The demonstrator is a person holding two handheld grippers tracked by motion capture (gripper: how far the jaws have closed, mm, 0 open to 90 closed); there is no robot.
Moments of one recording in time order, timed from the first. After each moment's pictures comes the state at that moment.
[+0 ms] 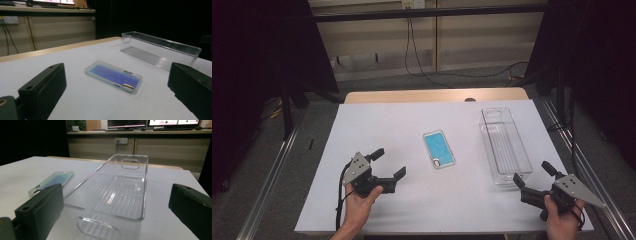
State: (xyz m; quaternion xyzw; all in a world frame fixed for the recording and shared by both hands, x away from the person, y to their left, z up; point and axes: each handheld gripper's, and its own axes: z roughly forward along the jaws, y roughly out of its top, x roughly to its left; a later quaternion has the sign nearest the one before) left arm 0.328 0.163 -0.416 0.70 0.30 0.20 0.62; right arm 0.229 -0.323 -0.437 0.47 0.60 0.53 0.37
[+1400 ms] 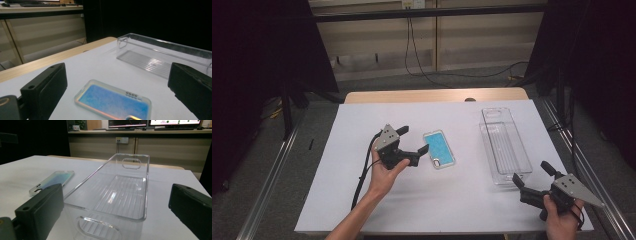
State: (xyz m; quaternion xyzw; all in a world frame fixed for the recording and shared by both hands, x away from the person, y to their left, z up) left arm 0.399 0.096 -0.403 0.74 0.25 0.17 0.60; right arm 0.230 -0.322 -0.438 0.47 0.60 0.53 0.37
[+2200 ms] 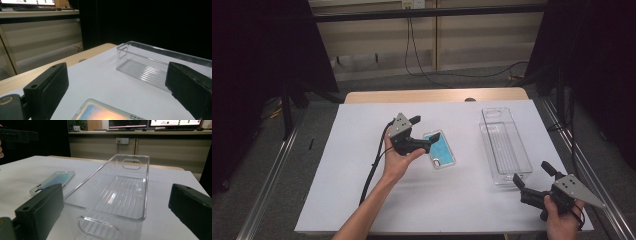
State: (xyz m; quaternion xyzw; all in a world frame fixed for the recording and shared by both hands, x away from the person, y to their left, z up) left arm 0.431 0.065 -0.404 0.73 0.24 0.17 0.62; right arm 0.228 -0.322 -0.437 0.47 0.60 0.53 0.37
